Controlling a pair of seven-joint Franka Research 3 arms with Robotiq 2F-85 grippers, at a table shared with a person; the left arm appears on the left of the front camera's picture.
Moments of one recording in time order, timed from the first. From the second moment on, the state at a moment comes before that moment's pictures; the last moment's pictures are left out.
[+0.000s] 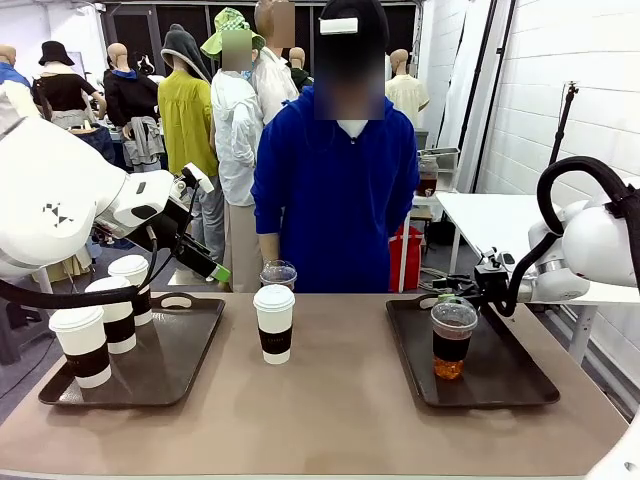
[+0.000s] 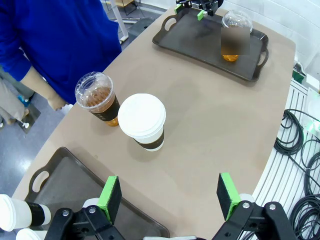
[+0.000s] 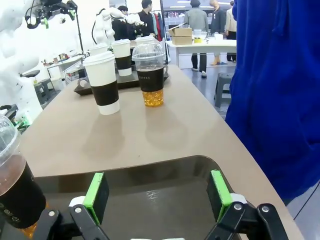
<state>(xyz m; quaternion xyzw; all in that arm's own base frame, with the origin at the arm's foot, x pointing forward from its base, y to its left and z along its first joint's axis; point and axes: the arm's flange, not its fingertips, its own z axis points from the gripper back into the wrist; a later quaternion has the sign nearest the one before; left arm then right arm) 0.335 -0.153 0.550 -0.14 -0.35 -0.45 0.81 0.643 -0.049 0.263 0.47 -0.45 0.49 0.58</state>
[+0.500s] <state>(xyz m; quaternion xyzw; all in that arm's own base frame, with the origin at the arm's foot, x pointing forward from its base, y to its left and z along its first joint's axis) 0.335 -0.153 0.550 -0.14 -0.35 -0.45 0.81 0.643 -0.053 0.263 0.47 -0.46 0.48 0.58</state>
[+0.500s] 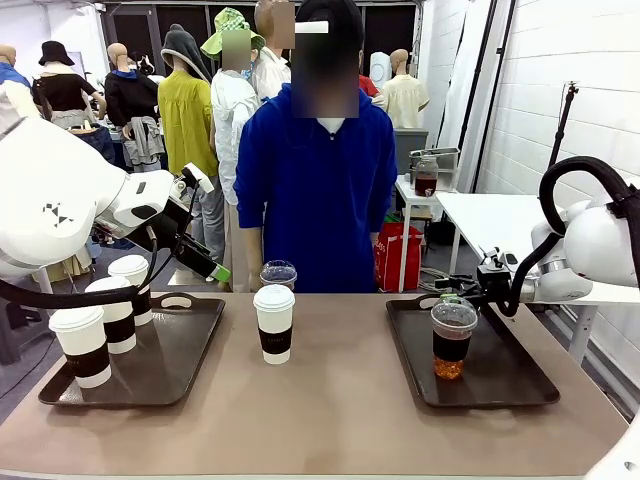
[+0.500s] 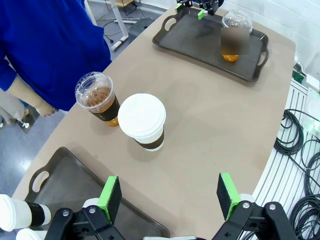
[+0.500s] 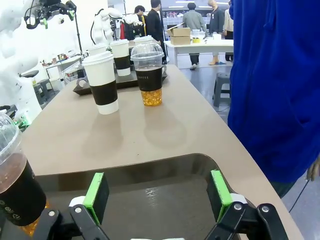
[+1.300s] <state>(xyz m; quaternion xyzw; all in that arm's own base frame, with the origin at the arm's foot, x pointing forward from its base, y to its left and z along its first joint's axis) 0.335 -0.153 0.550 -0.14 -0.35 -0.45 0.81 0.661 0.012 0.276 0.47 -0.46 0.48 0.58</state>
